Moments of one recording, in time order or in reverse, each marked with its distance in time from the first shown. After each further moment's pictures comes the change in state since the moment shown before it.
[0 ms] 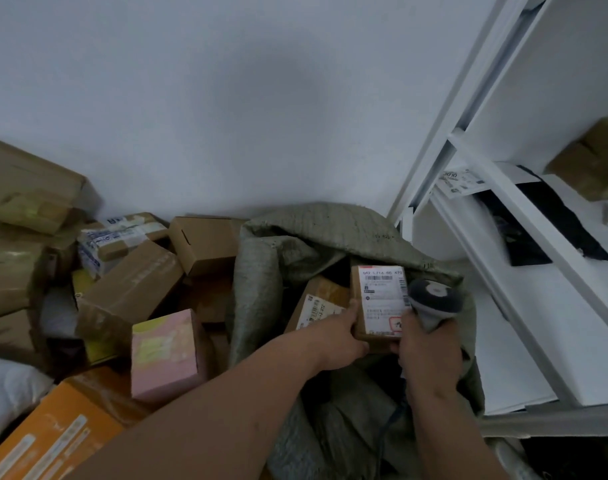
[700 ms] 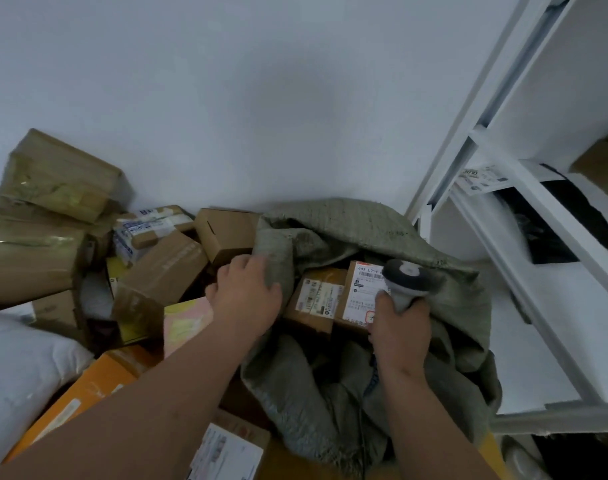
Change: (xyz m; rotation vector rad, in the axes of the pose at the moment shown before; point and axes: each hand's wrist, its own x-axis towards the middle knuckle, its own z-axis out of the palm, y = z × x) left_hand -0.060 -0.069 -0.074 0.245 0.793 -0.139; right_hand -0.034 -0.013 0.040 0.195 -0.134 -0.067
